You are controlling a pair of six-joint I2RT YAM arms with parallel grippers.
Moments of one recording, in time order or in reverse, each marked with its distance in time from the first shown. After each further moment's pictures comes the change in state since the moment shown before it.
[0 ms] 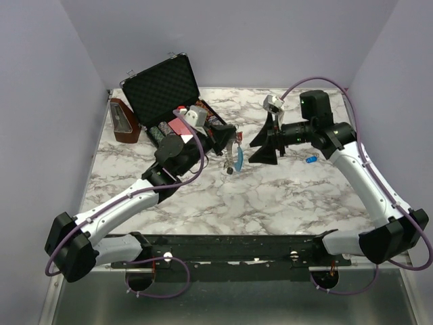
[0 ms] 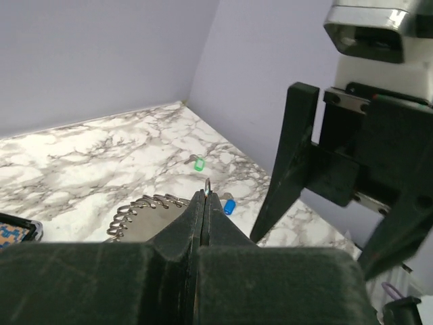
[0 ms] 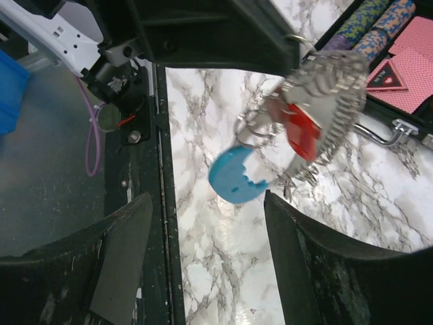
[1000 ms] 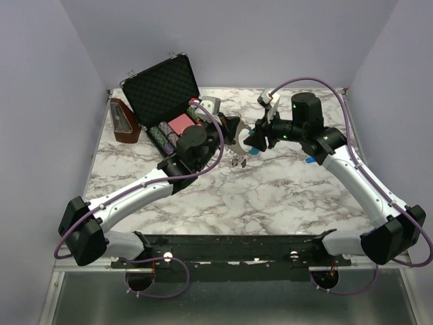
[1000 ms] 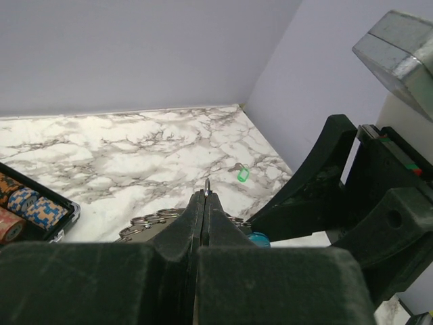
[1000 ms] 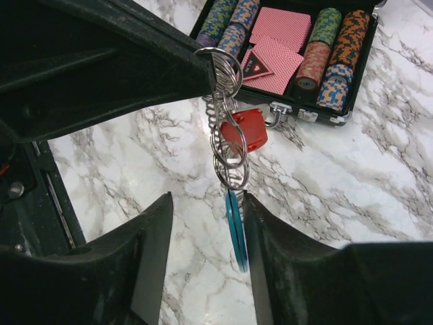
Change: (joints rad) left arm -0.114 0.174 0.222 -0.166 -0.384 0.021; right arm 0.110 -0.018 -0.081 0.242 0.492 0.148
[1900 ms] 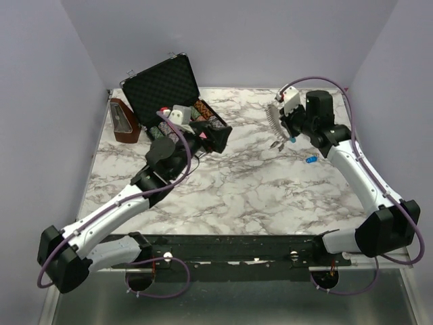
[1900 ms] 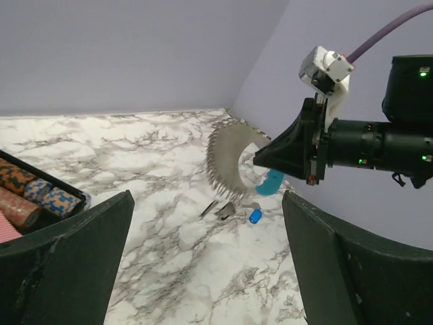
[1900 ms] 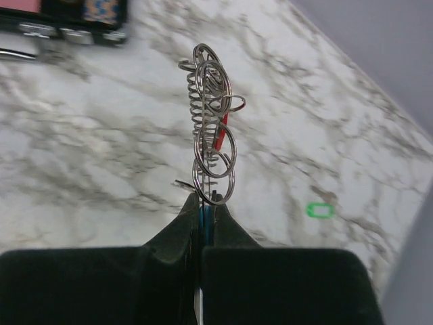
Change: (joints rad) left arm 0.091 -0.201 -0.166 -0.001 0.140 -0.054; right arm -0.175 0.046 -0.039 -0.002 0.336 -0.256
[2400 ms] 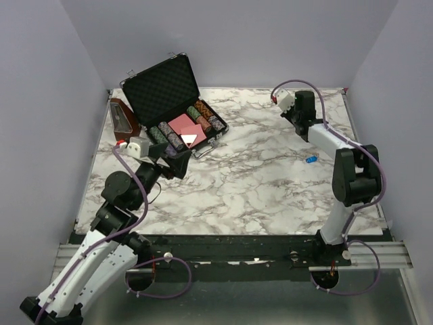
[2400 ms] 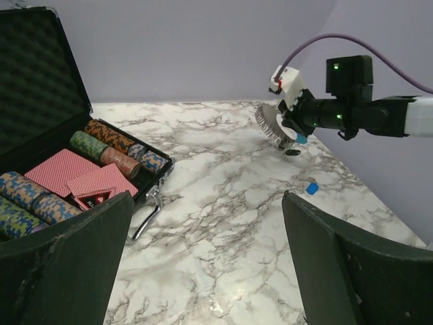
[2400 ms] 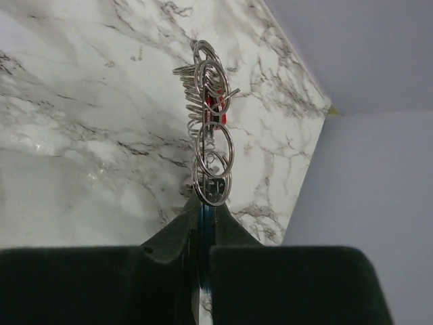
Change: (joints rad) left arm 0.215 -0.560 -0.263 -0.307 0.120 0.113; right arm -0.130 0.449 0.014 0.447 0.443 -0.400
